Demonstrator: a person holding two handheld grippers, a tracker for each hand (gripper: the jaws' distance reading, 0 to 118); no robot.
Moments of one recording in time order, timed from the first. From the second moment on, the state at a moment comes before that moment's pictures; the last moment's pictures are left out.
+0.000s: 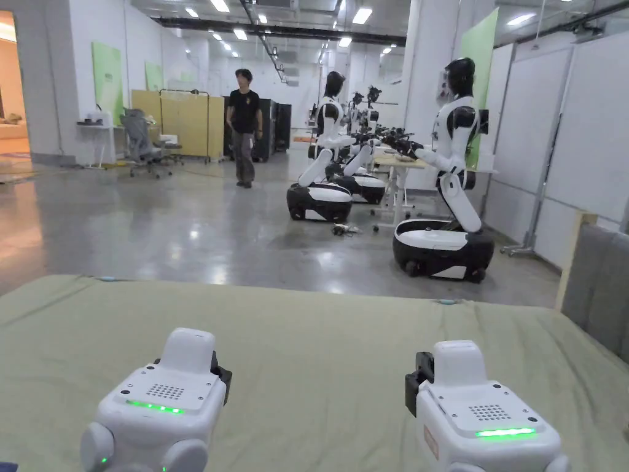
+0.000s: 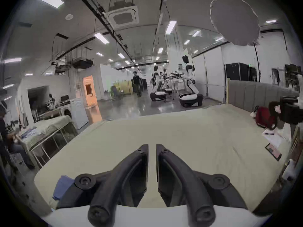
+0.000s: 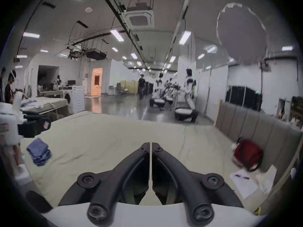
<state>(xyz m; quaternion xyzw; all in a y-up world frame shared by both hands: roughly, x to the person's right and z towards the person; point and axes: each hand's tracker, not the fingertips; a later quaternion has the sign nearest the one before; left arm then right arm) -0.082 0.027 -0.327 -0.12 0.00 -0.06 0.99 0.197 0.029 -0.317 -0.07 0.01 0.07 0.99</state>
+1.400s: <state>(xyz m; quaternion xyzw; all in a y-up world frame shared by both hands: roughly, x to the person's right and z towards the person) -0.093 0.068 -0.283 -0.05 -0.01 -0.03 1.00 0.180 0.075 -0.298 -0.10 0.01 -0.02 0.99</state>
